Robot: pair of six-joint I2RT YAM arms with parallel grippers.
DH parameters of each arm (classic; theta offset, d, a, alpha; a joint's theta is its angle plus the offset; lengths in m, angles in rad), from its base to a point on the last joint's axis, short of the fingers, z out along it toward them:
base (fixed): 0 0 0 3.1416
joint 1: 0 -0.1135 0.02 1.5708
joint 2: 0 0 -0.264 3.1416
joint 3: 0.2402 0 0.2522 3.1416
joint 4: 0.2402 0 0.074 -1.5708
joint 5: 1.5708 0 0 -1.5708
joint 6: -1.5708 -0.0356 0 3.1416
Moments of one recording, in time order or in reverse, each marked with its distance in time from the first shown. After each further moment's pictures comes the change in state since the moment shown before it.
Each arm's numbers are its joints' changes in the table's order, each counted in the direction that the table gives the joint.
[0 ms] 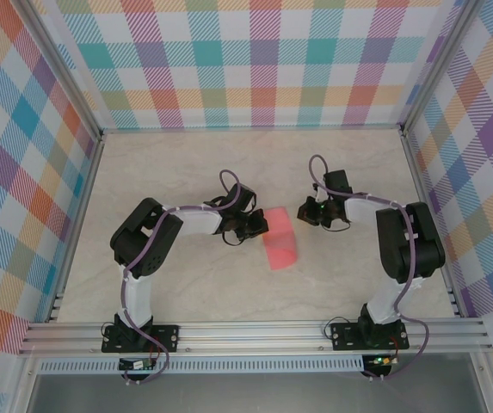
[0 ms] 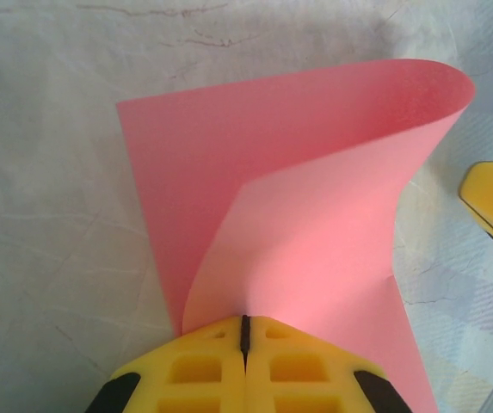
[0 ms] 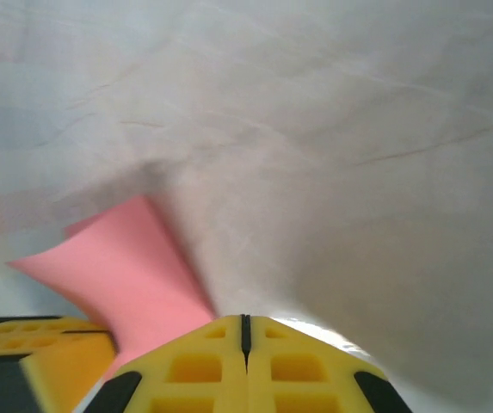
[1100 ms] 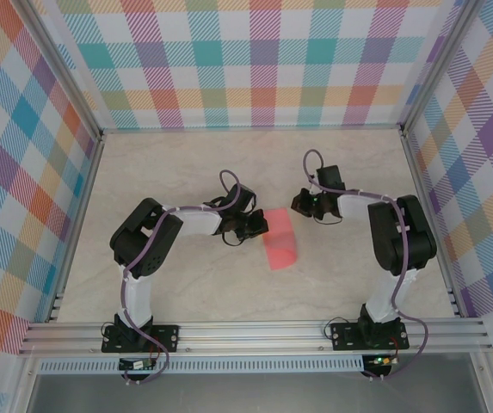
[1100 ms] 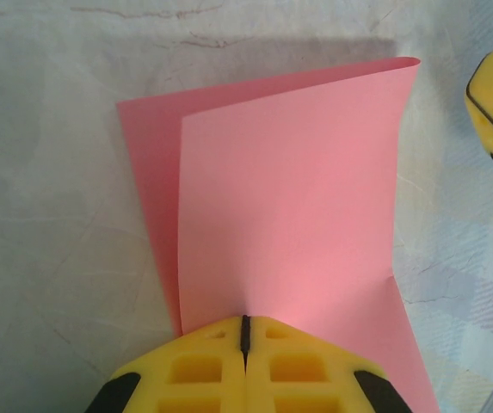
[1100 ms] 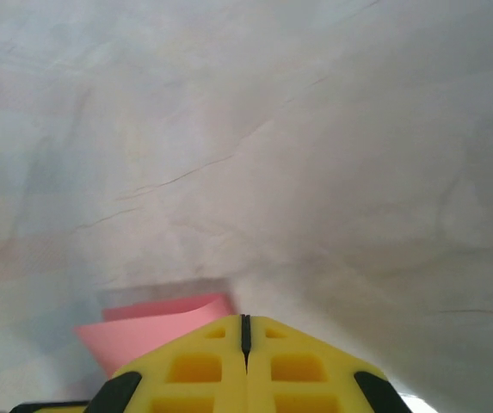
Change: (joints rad) left arm 0.000 -0.001 -0.010 -0.016 0.000 -0.007; right arm -0.032 0.081 0.060 -0.125 0.036 -0.083
